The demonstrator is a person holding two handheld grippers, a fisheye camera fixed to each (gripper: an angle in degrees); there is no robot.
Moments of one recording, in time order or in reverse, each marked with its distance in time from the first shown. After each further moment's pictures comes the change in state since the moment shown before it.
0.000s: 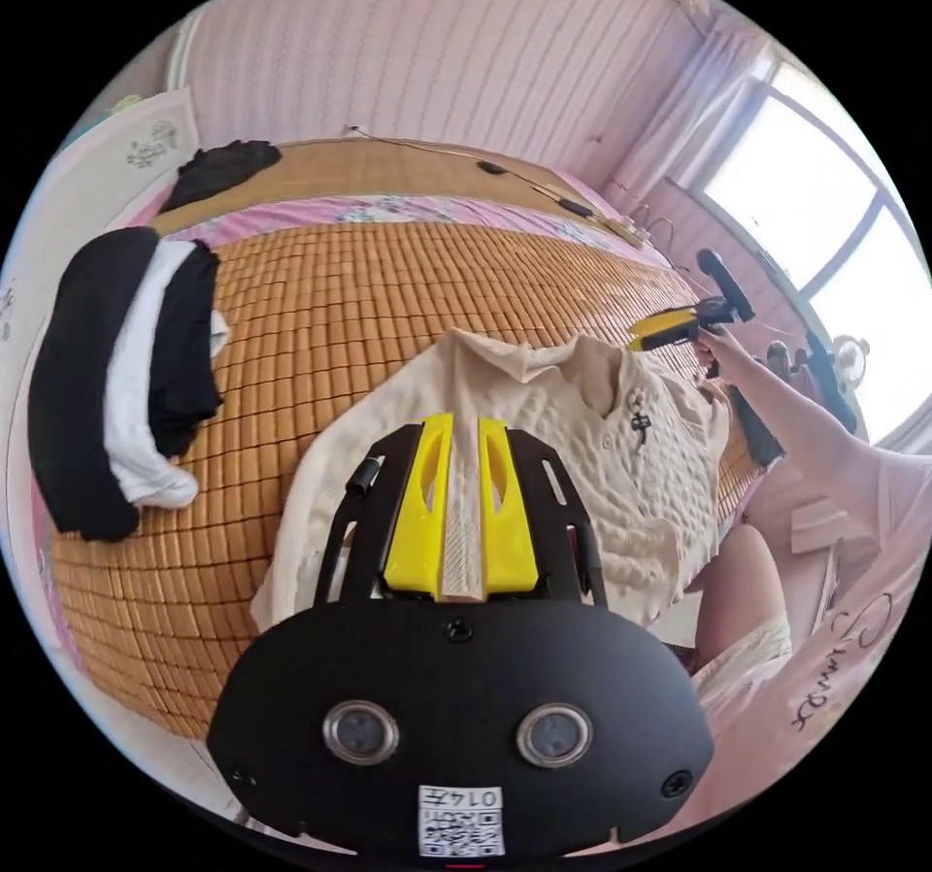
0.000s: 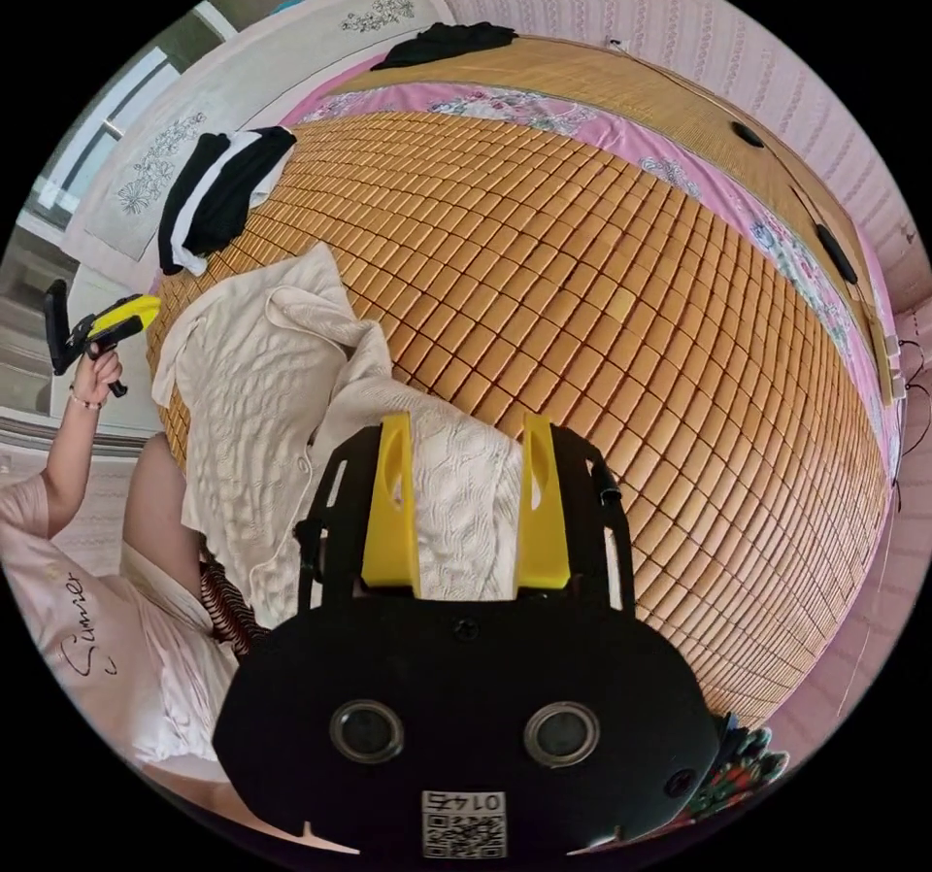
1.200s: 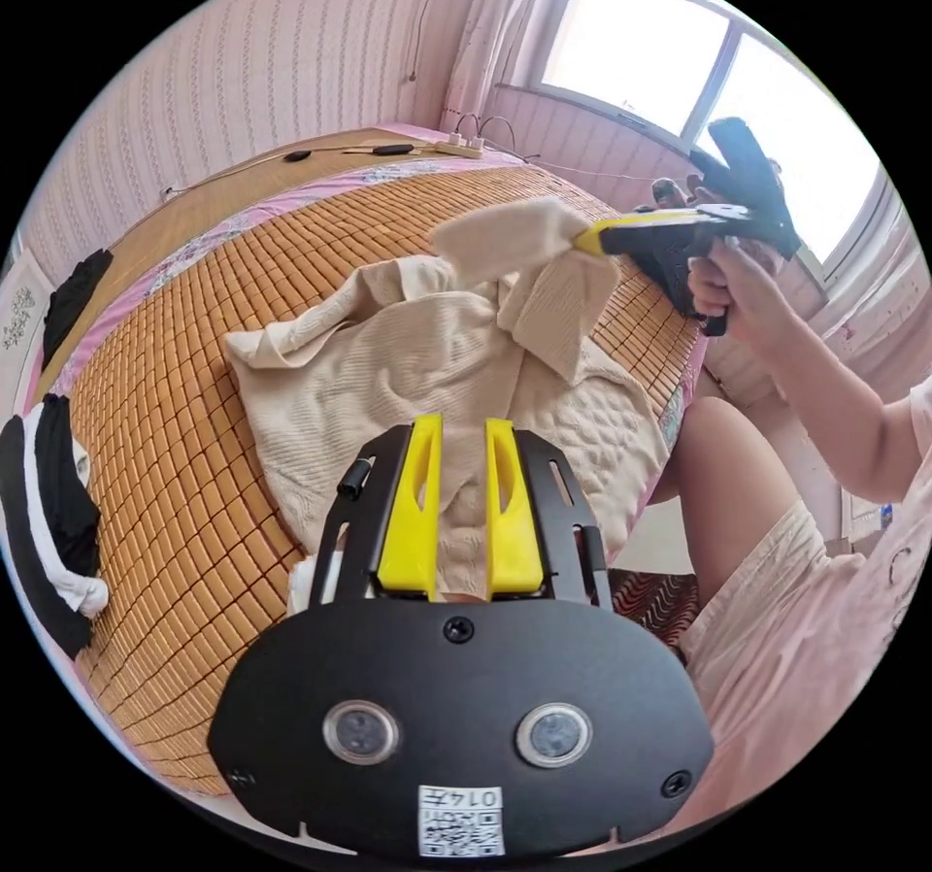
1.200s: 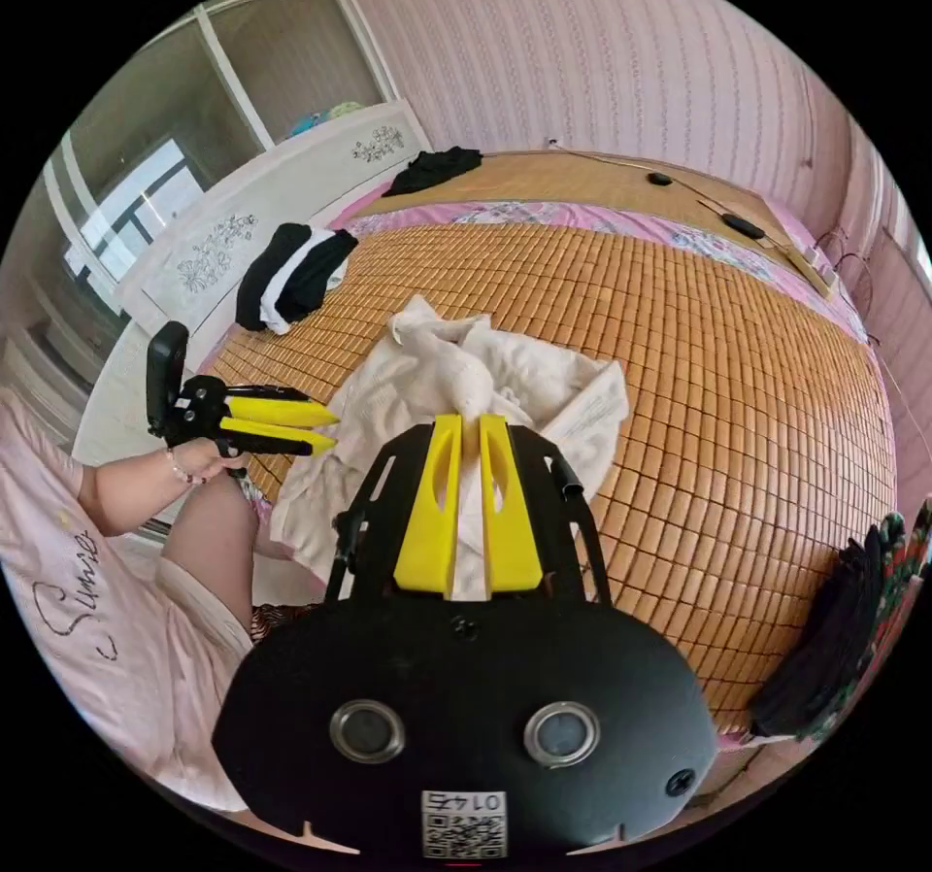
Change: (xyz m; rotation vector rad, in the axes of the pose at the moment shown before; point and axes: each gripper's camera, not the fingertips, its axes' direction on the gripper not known) left arm 0.265 0.153 0.038 -0.061 0.078 0.382; right arm -0.123 0.219 -0.014 0.441 0.128 0.231
